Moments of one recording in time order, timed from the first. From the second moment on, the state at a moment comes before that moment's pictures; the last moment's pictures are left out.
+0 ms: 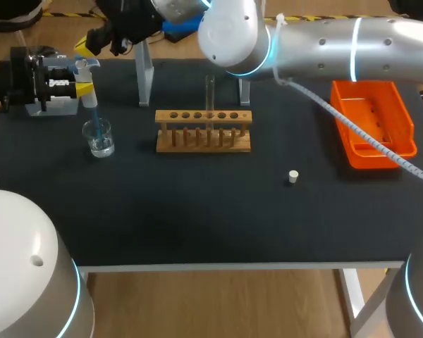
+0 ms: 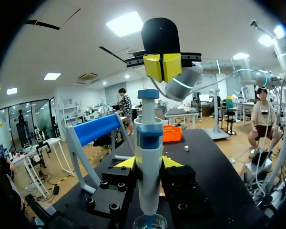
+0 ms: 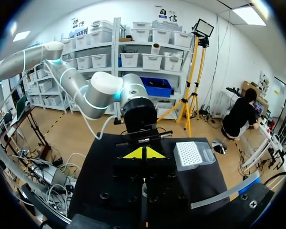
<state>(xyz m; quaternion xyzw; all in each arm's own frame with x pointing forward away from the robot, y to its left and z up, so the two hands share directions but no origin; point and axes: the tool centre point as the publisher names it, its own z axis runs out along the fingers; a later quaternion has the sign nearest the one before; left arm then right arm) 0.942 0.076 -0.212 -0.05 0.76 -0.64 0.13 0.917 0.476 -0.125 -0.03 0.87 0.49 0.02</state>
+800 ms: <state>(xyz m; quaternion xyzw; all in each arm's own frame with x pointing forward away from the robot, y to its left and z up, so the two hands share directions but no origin) 0.942 0.076 -0.212 -0.05 0.76 -0.64 0.13 0.916 0.482 -0.125 -0.03 0.87 0.49 0.01</state>
